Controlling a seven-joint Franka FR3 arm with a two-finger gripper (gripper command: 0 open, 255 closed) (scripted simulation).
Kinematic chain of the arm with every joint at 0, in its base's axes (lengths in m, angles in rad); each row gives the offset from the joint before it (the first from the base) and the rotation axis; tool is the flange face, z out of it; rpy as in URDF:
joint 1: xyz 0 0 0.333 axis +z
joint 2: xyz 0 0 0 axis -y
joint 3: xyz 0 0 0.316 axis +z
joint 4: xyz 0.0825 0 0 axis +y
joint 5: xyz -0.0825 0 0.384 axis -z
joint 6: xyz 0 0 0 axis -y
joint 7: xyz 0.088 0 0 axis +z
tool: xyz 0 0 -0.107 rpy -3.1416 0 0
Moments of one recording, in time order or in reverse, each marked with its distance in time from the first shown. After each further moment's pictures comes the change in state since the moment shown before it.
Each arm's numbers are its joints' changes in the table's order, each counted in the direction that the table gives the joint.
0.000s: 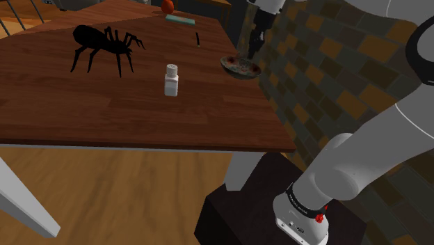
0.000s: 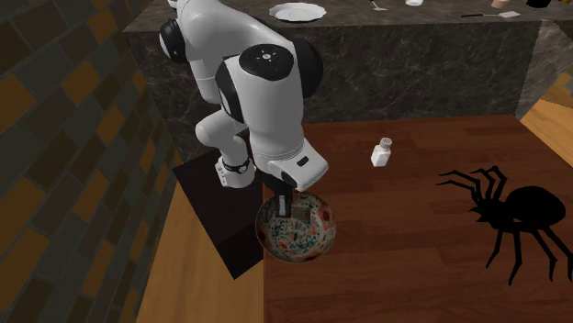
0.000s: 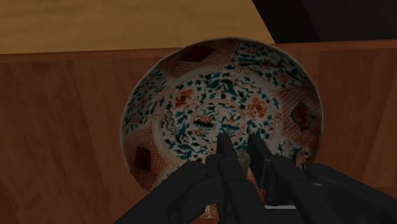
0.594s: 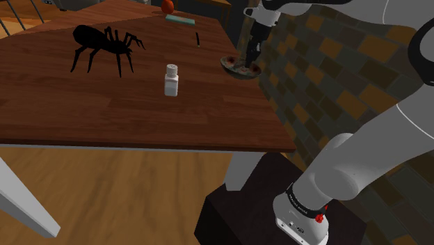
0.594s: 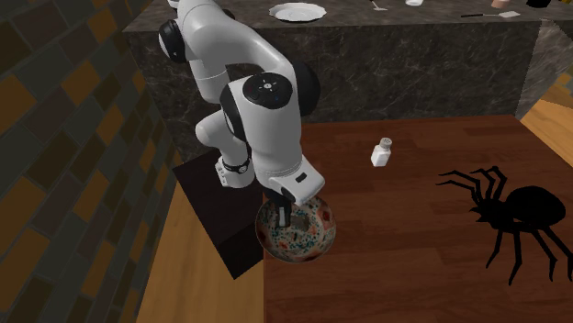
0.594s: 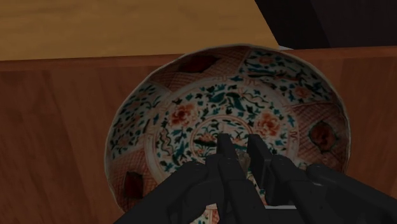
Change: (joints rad) arm -0.003 0.012 -0.002 0.114 0.004 0.103 0.003
